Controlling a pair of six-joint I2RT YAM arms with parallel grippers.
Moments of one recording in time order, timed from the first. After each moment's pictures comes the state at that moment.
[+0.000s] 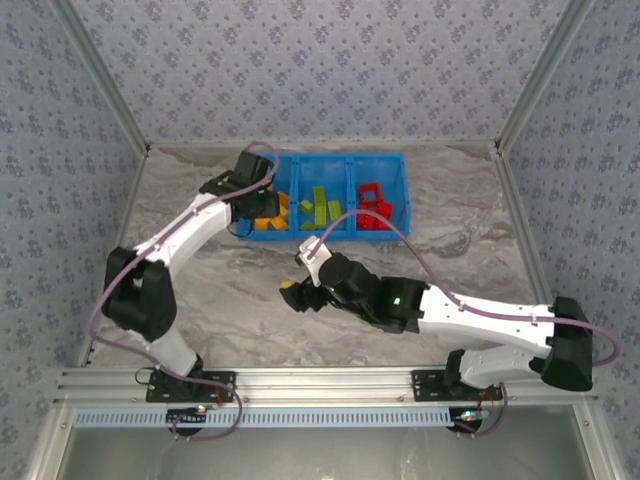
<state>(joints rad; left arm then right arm) -0.43 1.71 1.40 -0.66 -0.11 -0.41 1.22 1.25 0.97 -0.20 0.32 0.26</state>
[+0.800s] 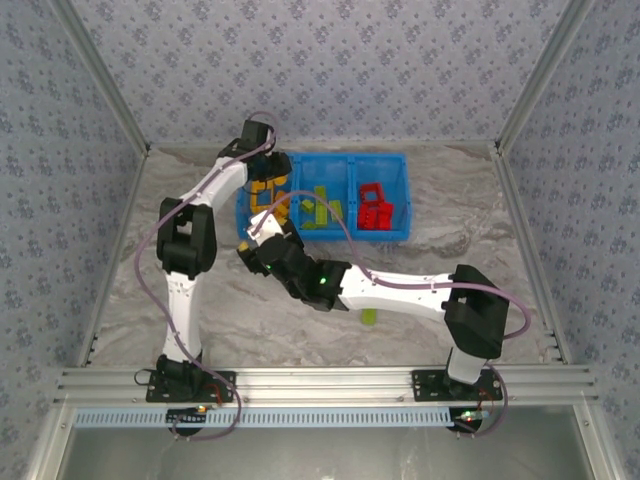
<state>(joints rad) -0.30 2.27 1.96 -0.53 0.13 -0.51 1.19 1.72 1.28 0.05 0.59 0.12</state>
